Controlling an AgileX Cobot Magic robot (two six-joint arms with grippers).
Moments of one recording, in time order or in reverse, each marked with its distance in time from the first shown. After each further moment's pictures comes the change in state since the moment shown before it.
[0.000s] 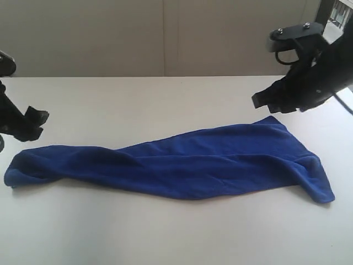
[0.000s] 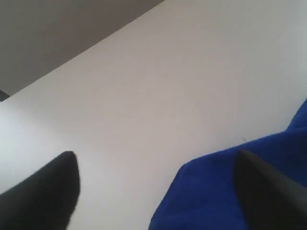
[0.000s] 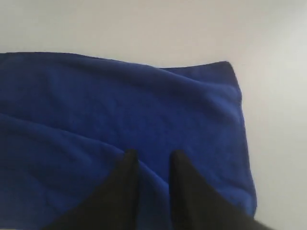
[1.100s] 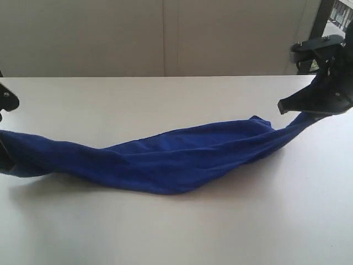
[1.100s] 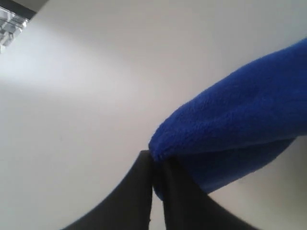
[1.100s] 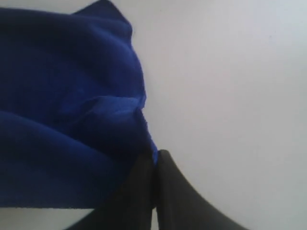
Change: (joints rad) left arm 0.000 0.097 0.013 0.163 0.317 -0.002; right arm -0.084 0.074 -0.060 -0.242 0.141 0.206
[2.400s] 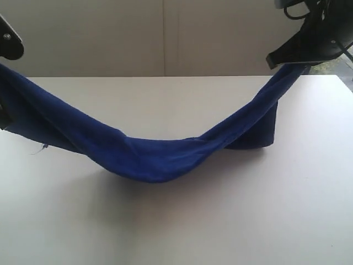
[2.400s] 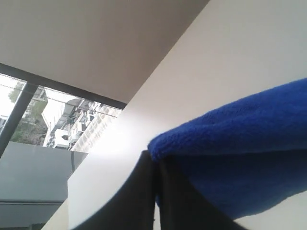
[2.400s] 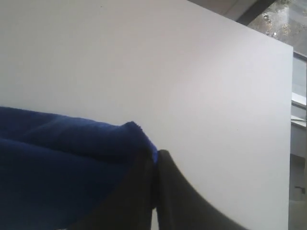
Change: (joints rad) left arm -0.298 -0.268 -0.118 0.068 0.266 0.119; right arm 0.098 -0.065 -0.202 -0.058 0.053 -0.066
